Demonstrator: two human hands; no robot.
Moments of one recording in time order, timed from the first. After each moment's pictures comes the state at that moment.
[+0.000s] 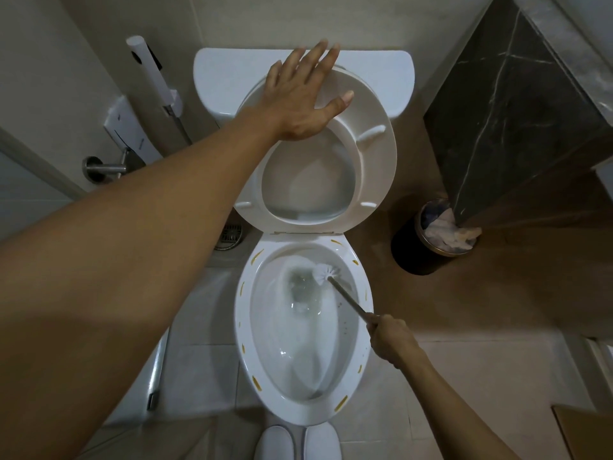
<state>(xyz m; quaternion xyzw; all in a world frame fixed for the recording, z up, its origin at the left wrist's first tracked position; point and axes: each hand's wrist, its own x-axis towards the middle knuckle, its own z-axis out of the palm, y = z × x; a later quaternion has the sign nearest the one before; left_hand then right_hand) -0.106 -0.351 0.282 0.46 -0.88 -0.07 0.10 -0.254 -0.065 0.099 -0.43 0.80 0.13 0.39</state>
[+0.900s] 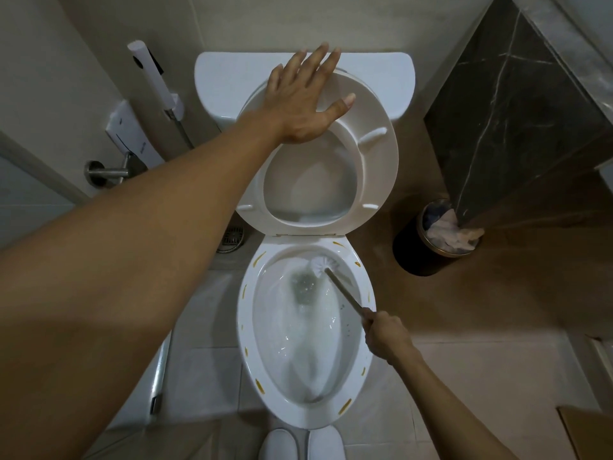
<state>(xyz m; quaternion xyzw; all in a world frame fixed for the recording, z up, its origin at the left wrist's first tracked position) -0.107 -0.350 0.283 0.46 -0.88 -0.08 0.10 -0.244 -0.074 0.101 -0.47 0.79 0.07 0.39</state>
